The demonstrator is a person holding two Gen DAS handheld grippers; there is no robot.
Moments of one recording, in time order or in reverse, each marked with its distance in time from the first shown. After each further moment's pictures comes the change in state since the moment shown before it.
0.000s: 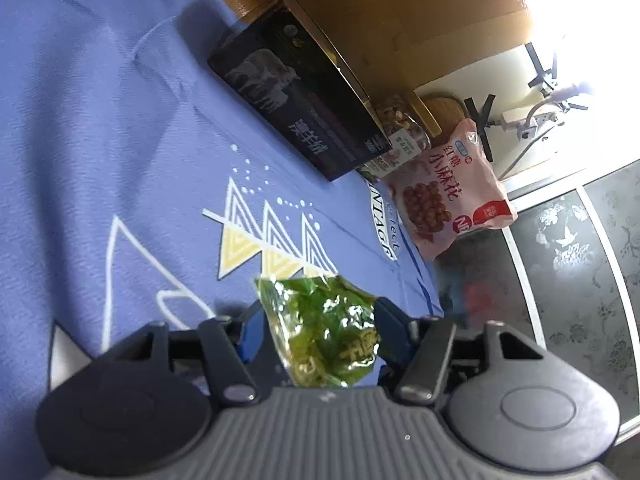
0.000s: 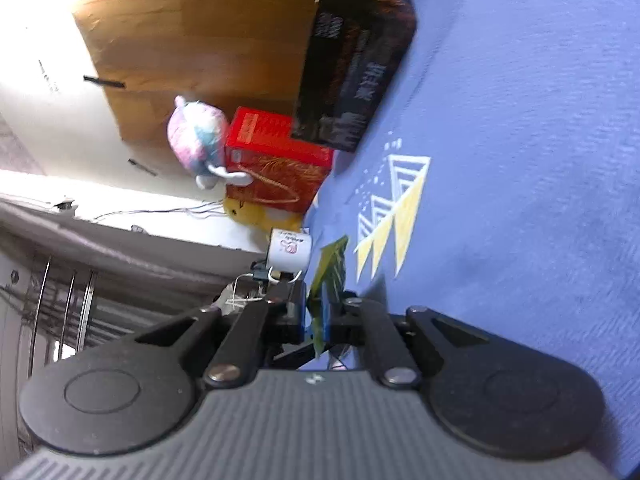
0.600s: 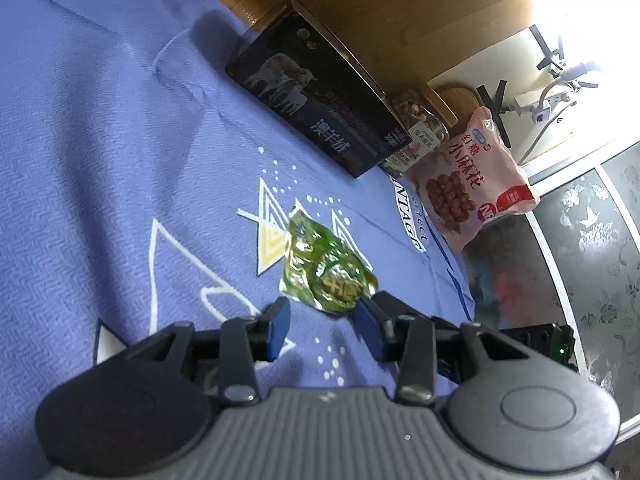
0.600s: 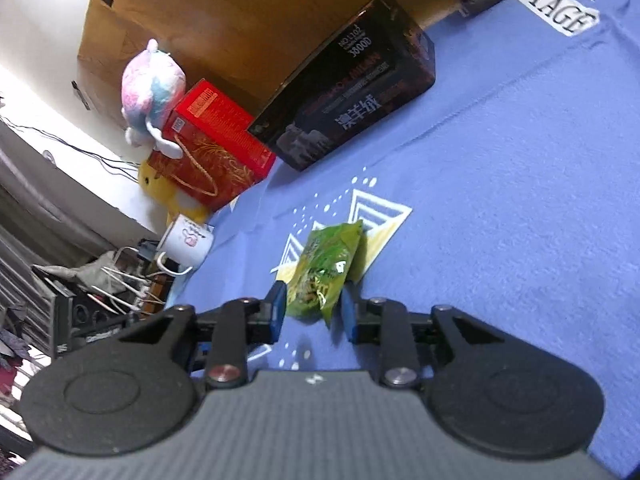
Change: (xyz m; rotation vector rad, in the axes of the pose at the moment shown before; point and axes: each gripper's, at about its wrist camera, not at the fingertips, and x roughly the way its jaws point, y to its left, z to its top) left arm -0.008 0.005 -0.005 0.063 -0.008 0.086; right arm 0.039 0.026 0.000 -0.390 -0.070 -0.353
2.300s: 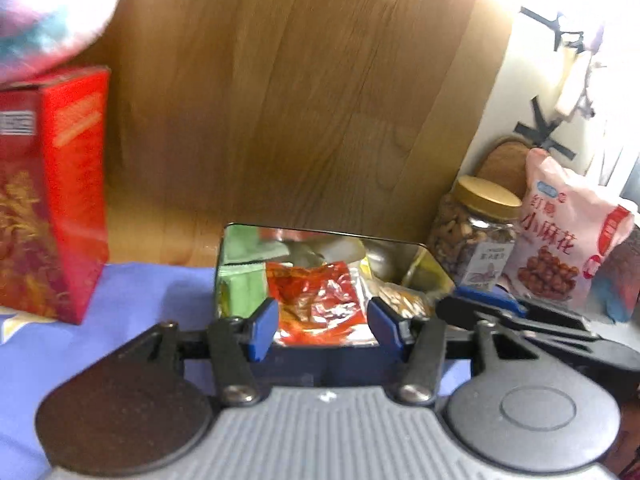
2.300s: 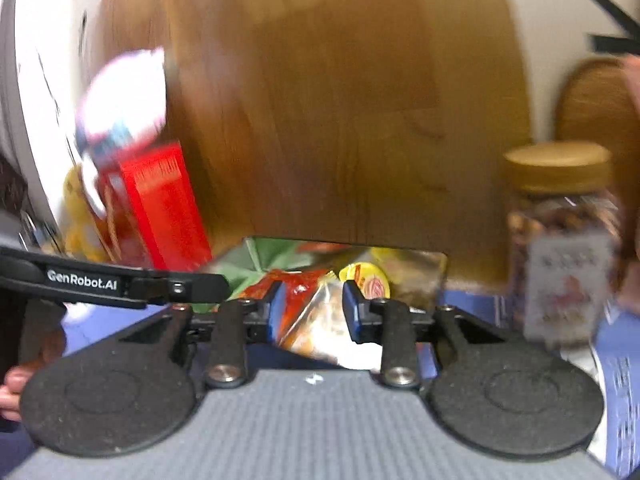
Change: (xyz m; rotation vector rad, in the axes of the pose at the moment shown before) left arm 0.057 -0.092 0.148 0.489 -0.240 0.367; right arm 0.060 0.032 0.150 -0.560 -0.227 -0.182
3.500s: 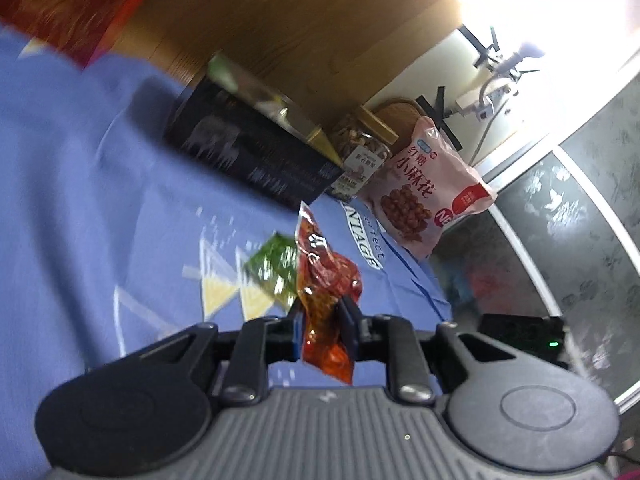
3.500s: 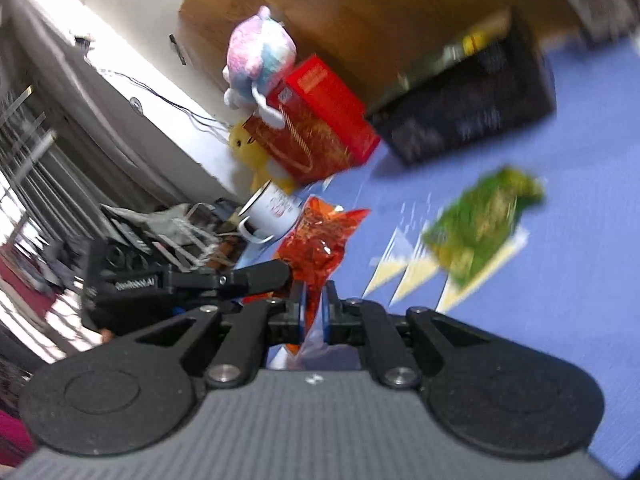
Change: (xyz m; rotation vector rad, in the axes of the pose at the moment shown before) left arm -0.114 0.013 -0.120 -0.317 0.127 -0.392; right arm -0.102 0.058 -0.109 0.355 0.180 0.446
